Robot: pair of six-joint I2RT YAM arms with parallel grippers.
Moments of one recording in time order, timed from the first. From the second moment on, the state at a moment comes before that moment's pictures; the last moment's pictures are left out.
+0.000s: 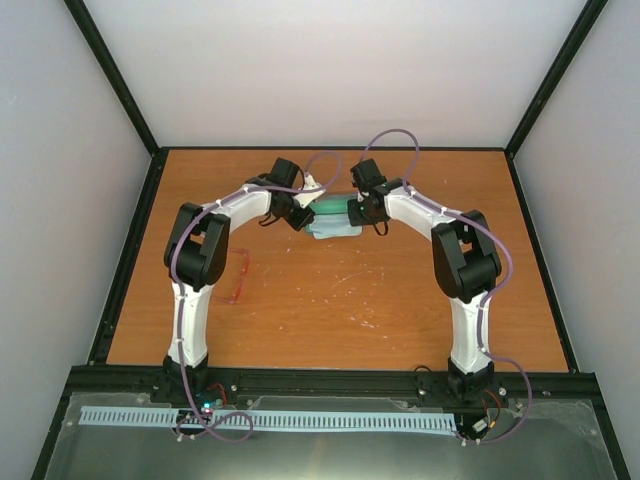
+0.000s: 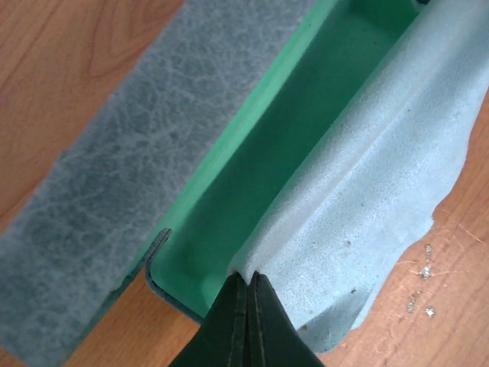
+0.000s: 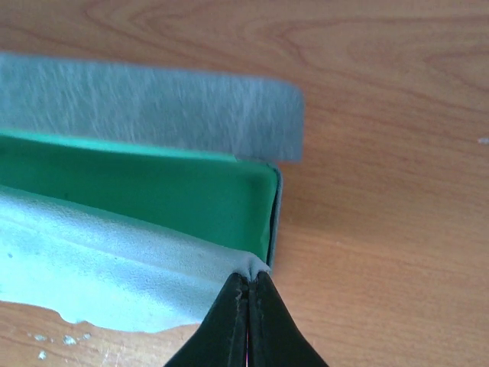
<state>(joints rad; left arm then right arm) -0.40 2.15 1.60 -0.53 0.33 0.39 0.47 2.05 1.55 -0.59 0.04 0.27</state>
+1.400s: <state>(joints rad) -0.37 2.24 1.71 -0.59 0.34 0.41 0.44 2.21 1.73 -0.66 0.00 0.25</state>
